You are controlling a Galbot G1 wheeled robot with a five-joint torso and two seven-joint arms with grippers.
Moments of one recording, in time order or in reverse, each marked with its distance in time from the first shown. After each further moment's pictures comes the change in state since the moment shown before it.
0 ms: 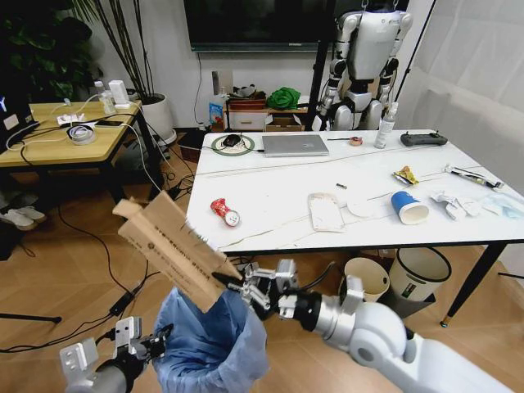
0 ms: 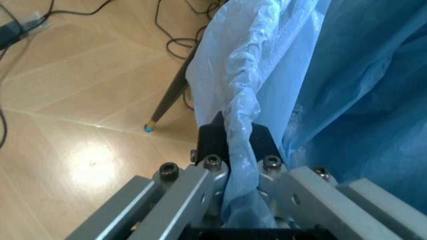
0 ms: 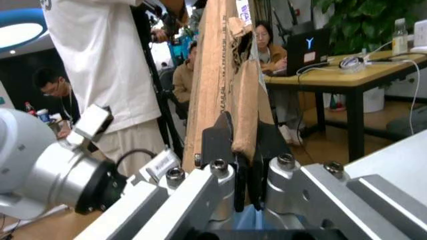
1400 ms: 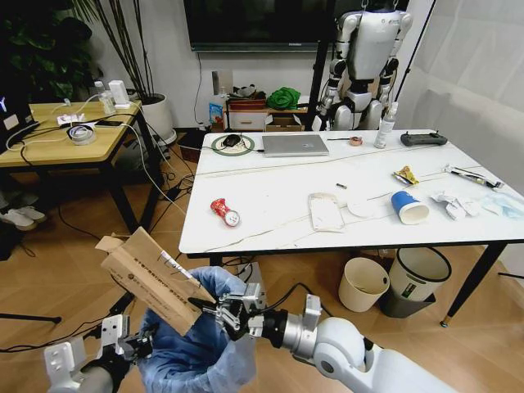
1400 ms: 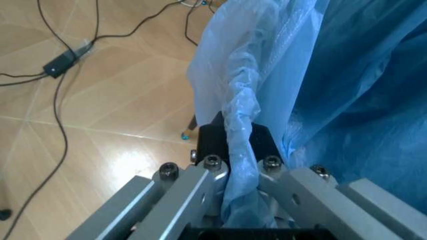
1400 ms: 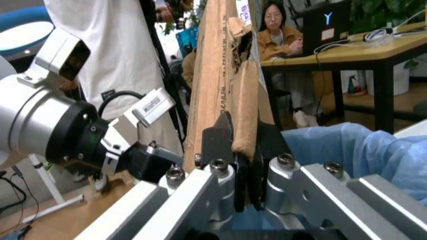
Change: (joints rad) left arm 0.062 0.043 -0.096 -0.044 0.044 0.032 -0.046; right arm 0.014 0.158 -0.123 -0.160 -0.107 0.028 -0.022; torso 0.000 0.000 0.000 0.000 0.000
